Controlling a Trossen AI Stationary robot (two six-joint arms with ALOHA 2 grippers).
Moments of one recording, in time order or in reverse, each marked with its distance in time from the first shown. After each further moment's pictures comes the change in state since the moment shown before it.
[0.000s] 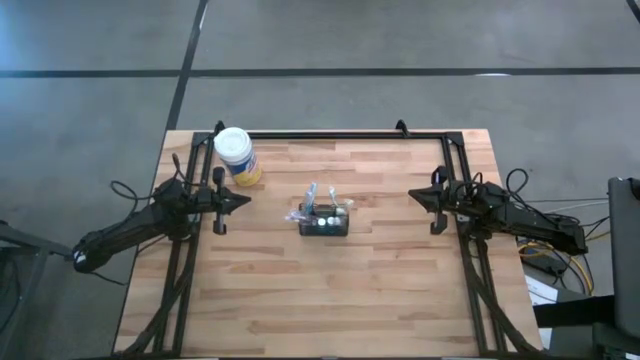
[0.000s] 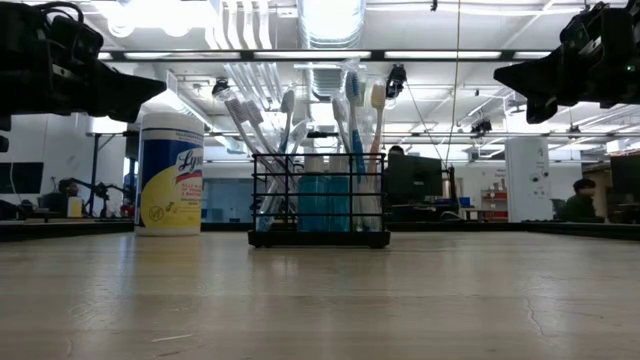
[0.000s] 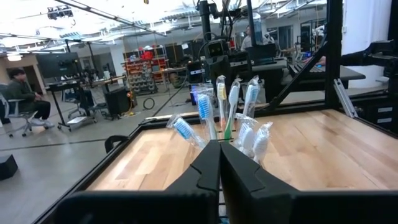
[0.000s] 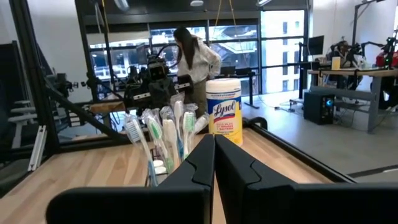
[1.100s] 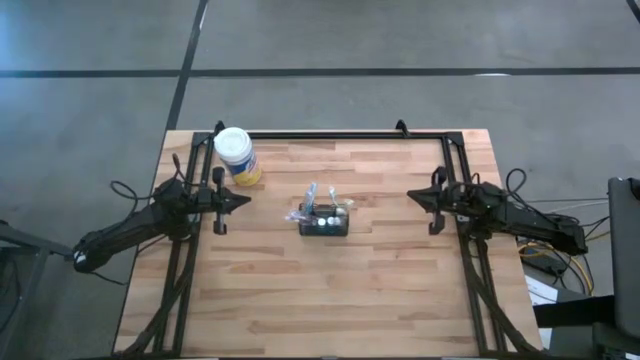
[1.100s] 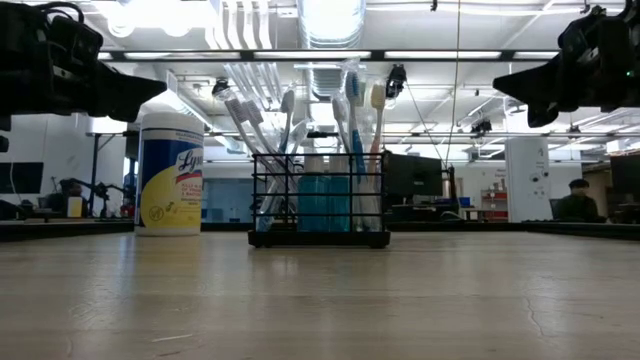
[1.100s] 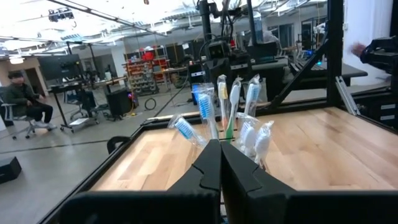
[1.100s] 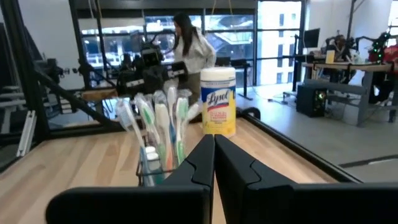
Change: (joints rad) left arm 0.000 0.000 0.000 -0.011 -0.003 0.017; right arm 0.000 -0.001 0.000 -0.054 0.017 -0.034
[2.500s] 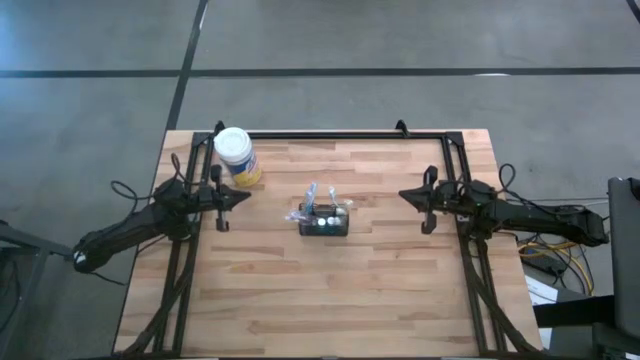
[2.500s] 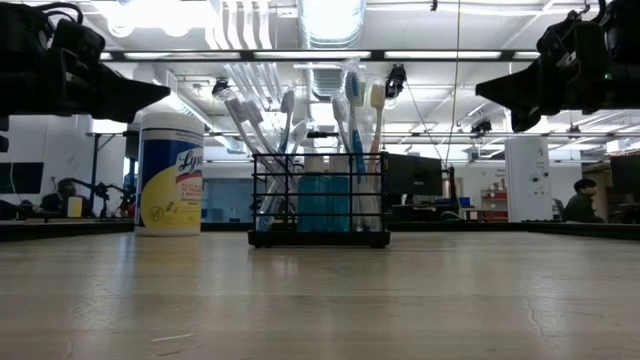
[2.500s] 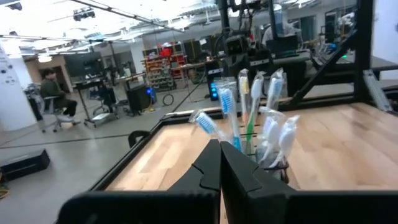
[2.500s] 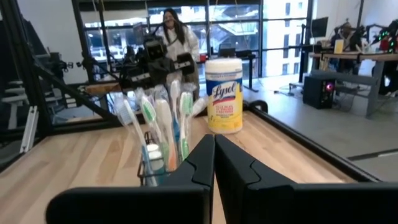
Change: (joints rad) left arm 0.001 0.000 0.002 0.000 -0.085 0.027; right arm -0.002 0.335 0.000 0.314 -0.021 0.017
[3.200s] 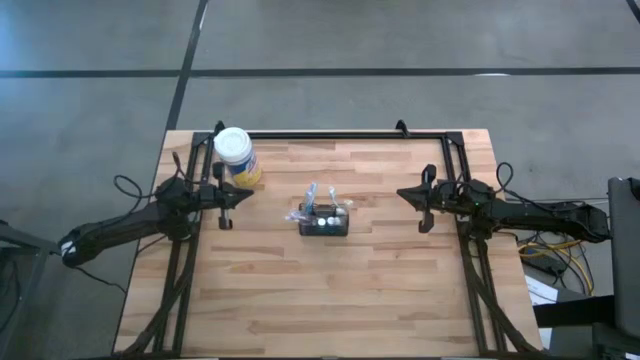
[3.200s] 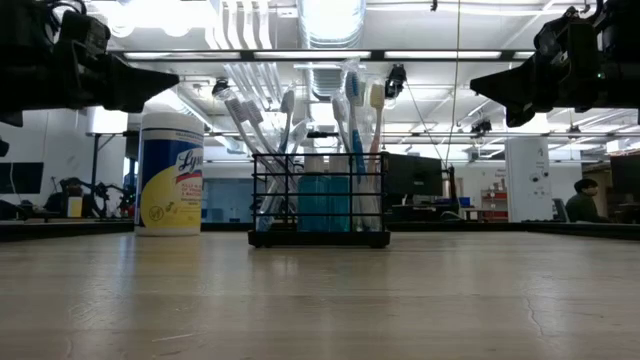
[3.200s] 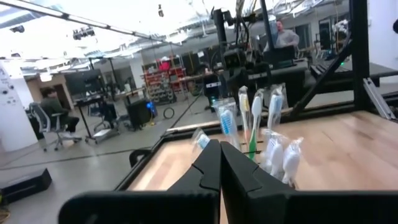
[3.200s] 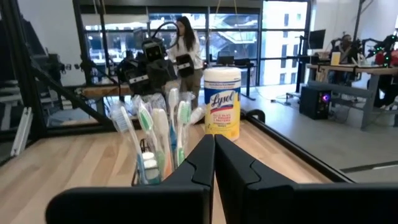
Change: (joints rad) left arm -0.027 0.242 0.011 0.258 -0.007 0.027; right arm -0.001 0.110 0.000 0.142 0.004 -0.033
